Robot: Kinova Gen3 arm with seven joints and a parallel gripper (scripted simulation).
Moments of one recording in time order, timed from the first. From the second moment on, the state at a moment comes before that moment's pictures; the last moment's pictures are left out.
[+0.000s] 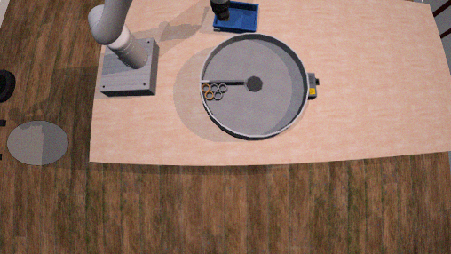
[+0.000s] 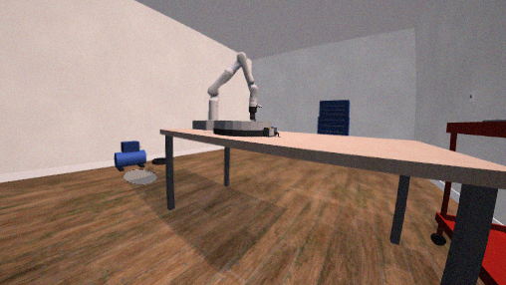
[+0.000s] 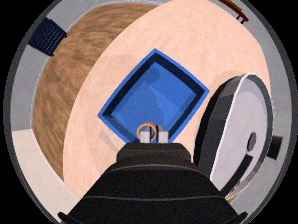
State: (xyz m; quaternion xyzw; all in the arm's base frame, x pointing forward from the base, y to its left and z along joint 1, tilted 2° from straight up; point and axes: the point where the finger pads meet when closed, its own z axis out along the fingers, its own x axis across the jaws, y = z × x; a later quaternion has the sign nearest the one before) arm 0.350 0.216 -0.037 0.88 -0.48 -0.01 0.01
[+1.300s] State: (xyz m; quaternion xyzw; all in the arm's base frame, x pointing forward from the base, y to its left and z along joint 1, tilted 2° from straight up) arm 0.352 0.217 -0.059 0.88 -0.48 0.00 0.01
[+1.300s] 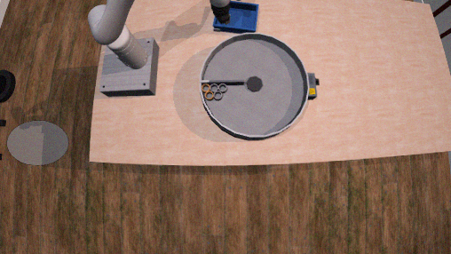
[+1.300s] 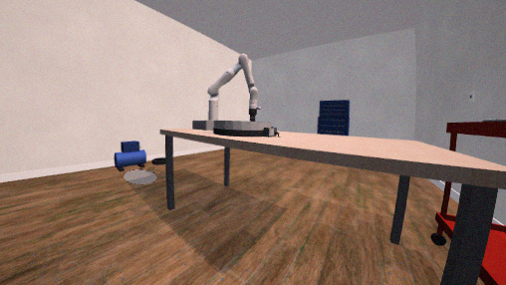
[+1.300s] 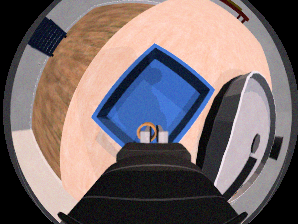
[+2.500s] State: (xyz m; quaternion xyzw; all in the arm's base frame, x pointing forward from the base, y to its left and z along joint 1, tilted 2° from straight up) arm 0.350 0.216 -0.074 0.88 -0.48 -0.01 0.01
